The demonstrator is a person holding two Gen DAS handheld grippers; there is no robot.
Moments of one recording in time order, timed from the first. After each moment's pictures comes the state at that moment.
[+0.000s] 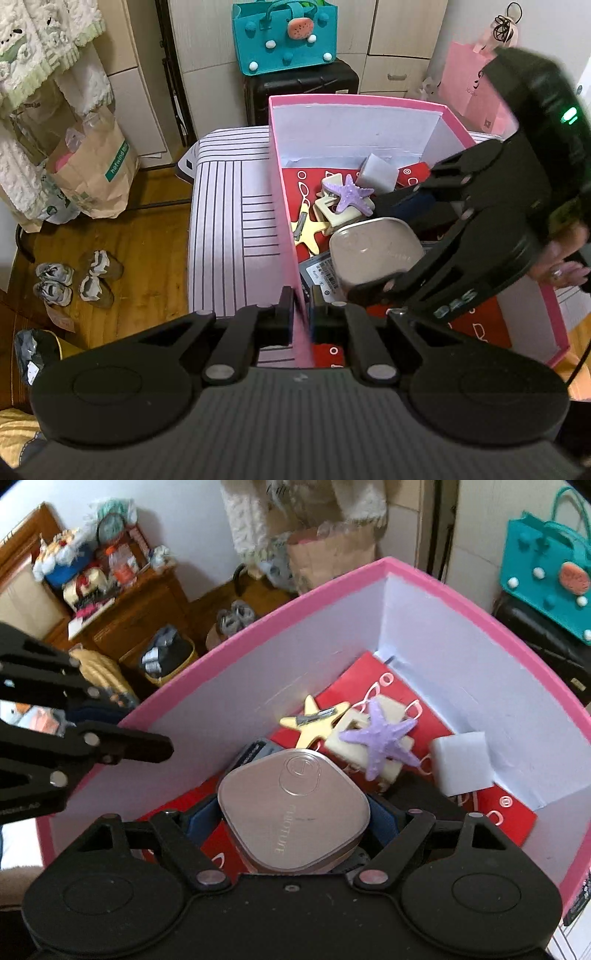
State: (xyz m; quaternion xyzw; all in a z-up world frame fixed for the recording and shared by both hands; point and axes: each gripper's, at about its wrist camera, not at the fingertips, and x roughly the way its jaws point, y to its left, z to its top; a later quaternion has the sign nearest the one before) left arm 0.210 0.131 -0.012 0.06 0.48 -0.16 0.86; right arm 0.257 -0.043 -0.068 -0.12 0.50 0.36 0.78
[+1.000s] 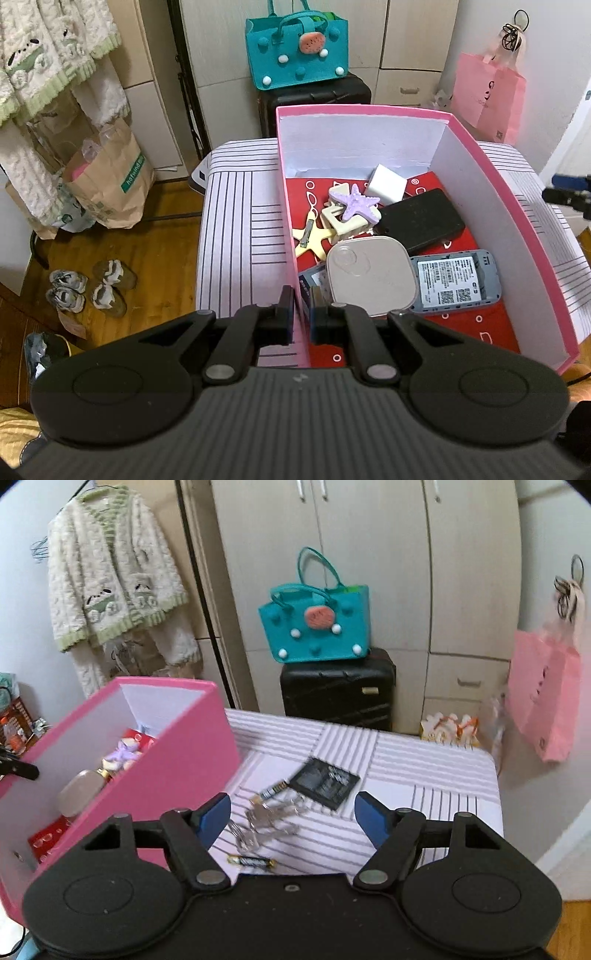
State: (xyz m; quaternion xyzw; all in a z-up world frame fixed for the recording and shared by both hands) left arm 0.199 0.124 -0.012 0.06 0.45 -0.14 0.88; right arm 0.166 -0.283 -0.062 0.02 0.32 0.13 0.94
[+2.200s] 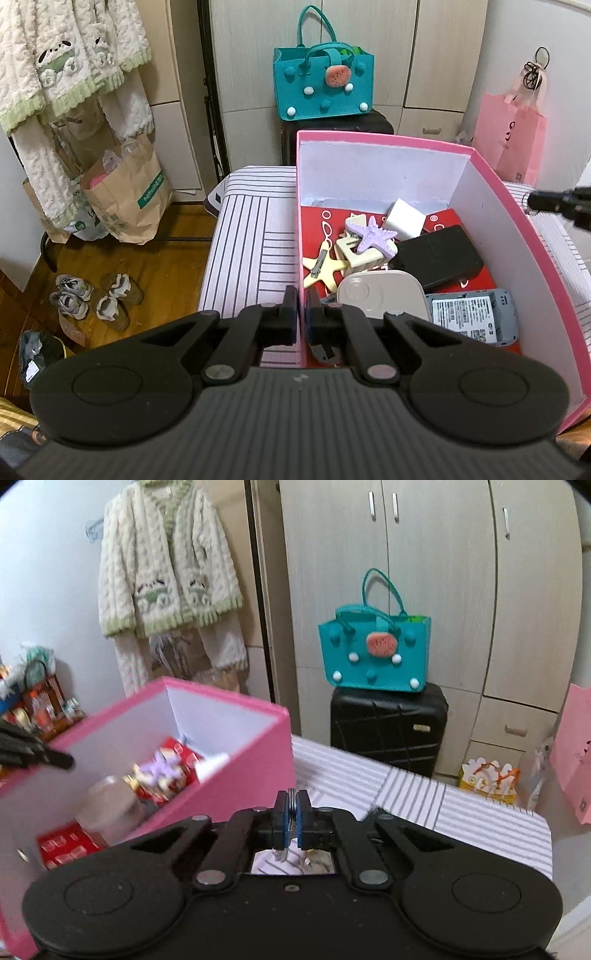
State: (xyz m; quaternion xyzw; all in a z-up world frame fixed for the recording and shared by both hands) left arm 0.201 0.121 -0.026 0.03 0.39 -0.10 0.91; right arm 0.191 -0.232 -0.047 -0.02 0.28 0.21 0.94
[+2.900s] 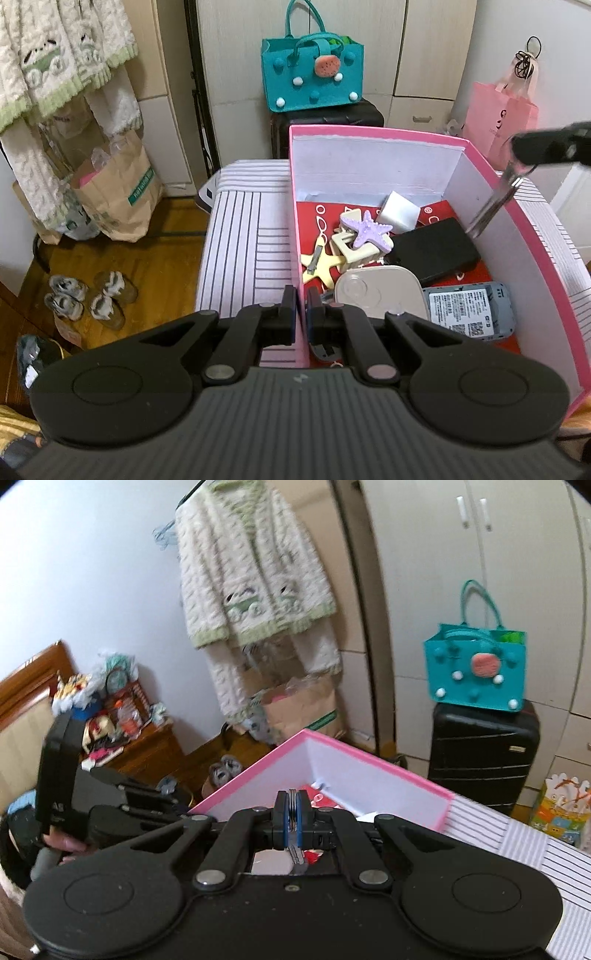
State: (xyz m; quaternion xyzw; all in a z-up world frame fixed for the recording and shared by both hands) left arm 0.208 0.123 -0.025 0.03 0.41 -0.12 0.90; right arm 0.192 -0.137 0.017 0.00 0.31 0.34 0.89
